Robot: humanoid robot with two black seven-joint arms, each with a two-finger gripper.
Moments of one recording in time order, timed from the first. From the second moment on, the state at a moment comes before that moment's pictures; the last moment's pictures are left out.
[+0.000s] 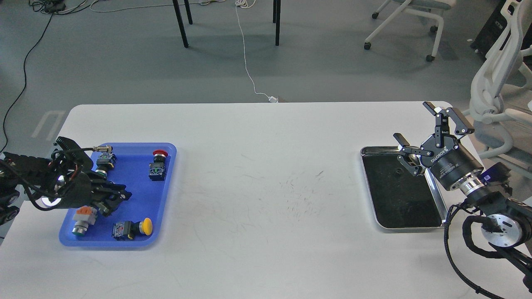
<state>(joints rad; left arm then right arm) -0.79 0.89 -0.15 -1.10 2.07 -0.25 -0.49 0.38 -0.66 0.66 1.15 -0.11 0.35 0.49</state>
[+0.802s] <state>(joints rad) -0.76 0.85 -0.44 -1.30 1.45 -0.18 -0.49 0.43 -0.75 0.64 1.16 -0.25 0.36 0.49</state>
